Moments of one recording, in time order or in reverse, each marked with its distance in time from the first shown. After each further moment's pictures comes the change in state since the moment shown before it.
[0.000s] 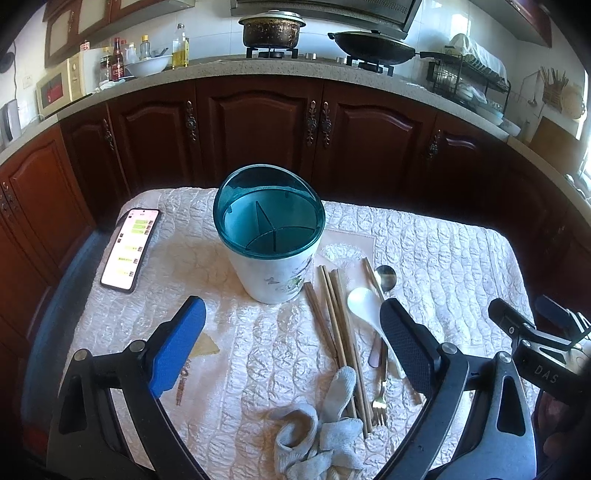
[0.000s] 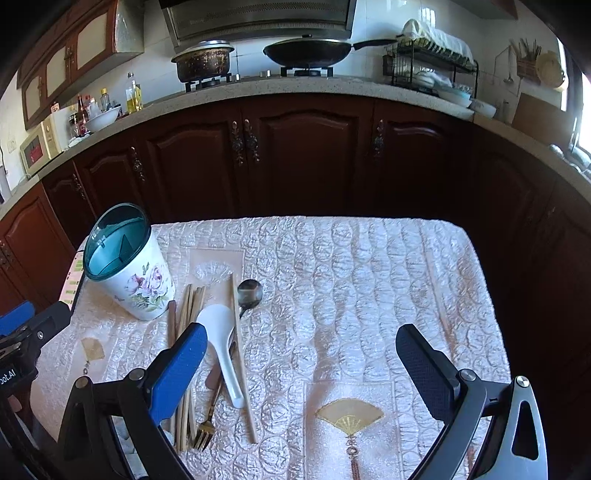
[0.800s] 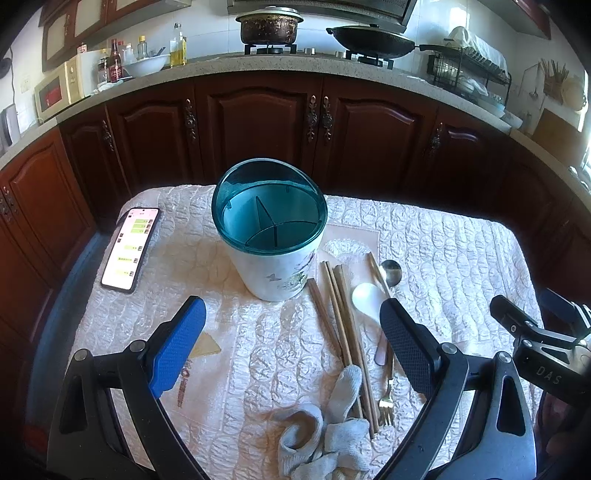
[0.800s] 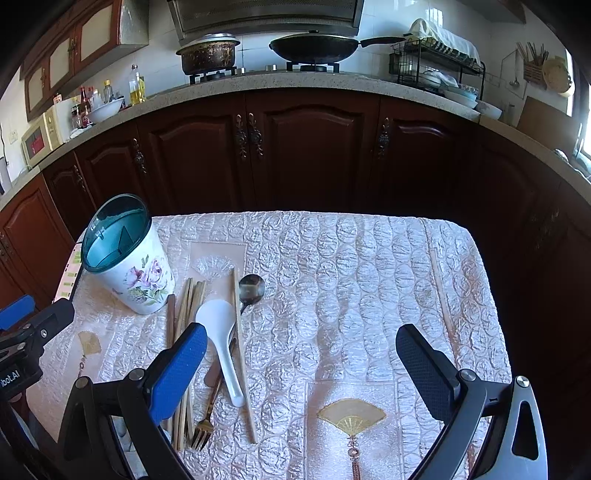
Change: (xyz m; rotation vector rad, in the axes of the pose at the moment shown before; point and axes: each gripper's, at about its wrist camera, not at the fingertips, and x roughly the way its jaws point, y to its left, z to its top) left arm 0.010 -0.004 -0.002 0.020 0.019 0.017; right arm 0.007 0.007 -0.001 -0.028 0.010 -0.006
